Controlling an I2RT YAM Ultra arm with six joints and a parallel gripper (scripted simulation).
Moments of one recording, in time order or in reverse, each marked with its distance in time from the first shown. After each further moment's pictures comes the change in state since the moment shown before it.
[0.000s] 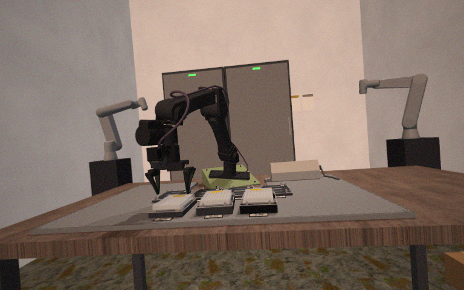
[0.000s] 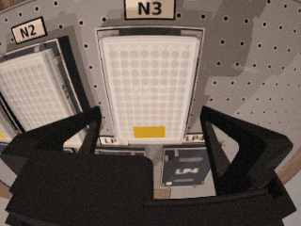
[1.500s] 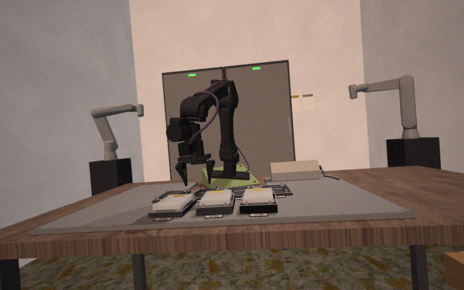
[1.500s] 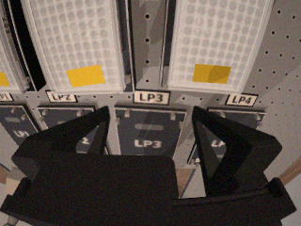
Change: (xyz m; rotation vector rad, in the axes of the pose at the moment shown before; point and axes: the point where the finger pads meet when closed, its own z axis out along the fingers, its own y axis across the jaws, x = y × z) arm 0.074 0.061 -0.009 -0.022 0.033 -0.048
